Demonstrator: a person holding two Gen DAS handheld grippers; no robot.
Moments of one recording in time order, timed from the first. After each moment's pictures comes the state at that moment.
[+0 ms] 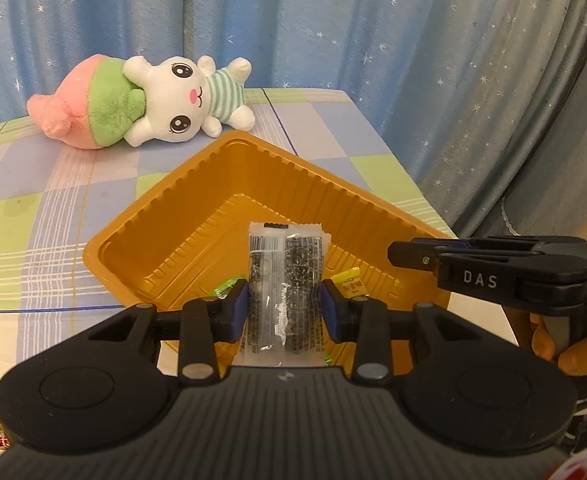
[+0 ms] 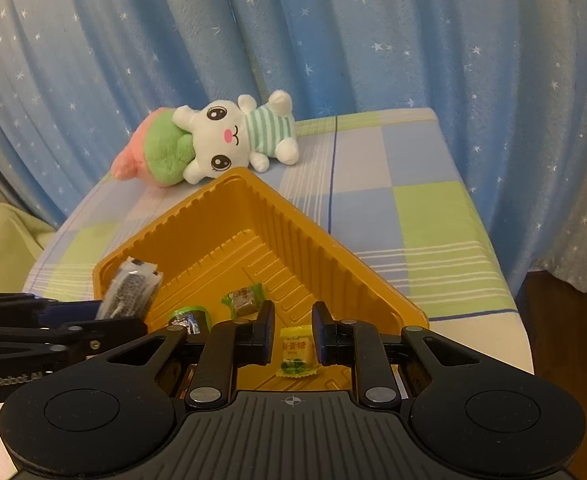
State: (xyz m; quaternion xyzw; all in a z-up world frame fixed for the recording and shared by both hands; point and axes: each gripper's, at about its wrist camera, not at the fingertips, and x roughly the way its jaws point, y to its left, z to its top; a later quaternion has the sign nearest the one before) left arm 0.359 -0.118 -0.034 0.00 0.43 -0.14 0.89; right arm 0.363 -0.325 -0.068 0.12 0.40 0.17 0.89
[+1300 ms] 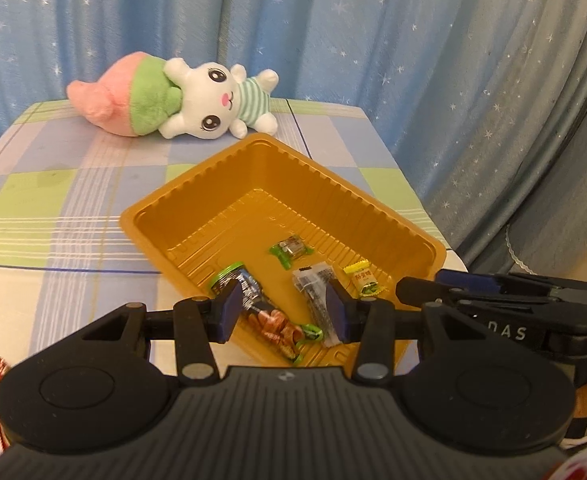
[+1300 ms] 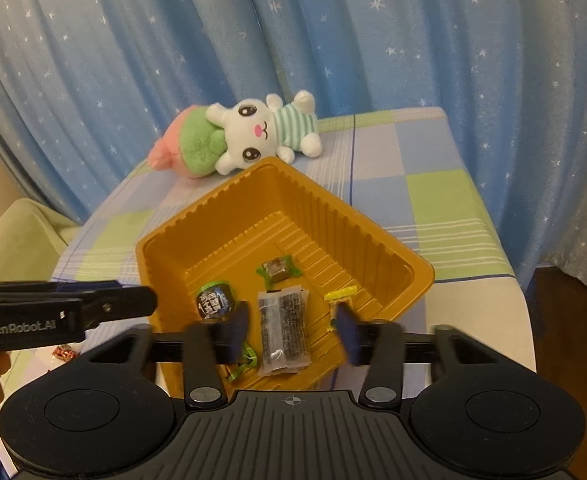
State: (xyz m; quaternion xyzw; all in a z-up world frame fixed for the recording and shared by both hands) left arm 0.310 -0.101 -0.010 -0.04 0.41 -0.09 0.91; right arm 0.309 -0.324 -0.049 0.13 0.38 0.20 0.89
